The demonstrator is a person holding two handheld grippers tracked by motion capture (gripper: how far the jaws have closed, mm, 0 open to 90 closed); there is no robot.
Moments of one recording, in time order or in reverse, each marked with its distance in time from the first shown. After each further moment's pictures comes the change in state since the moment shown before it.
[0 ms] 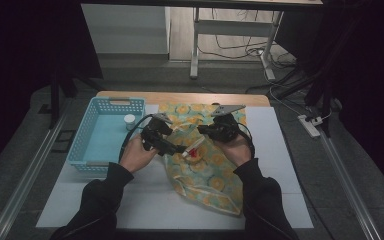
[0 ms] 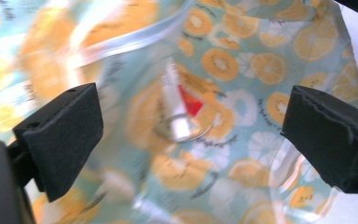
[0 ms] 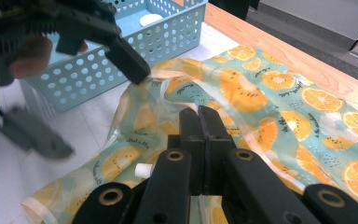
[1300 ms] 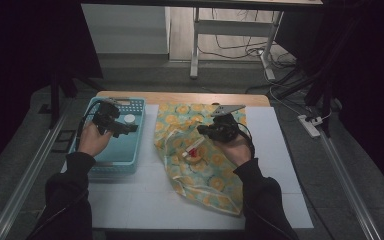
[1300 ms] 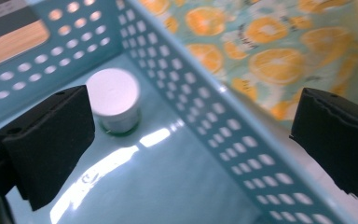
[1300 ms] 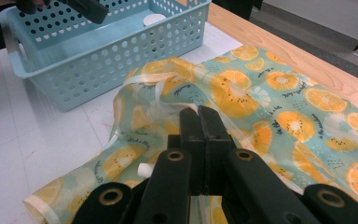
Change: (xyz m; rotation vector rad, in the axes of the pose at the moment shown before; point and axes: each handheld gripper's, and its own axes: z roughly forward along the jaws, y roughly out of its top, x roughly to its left) left arm 0.111 -0.059 -0.077 0.001 0.297 -0.186; right arm 0.000 0.000 0.000 0.000 0.013 -0.002
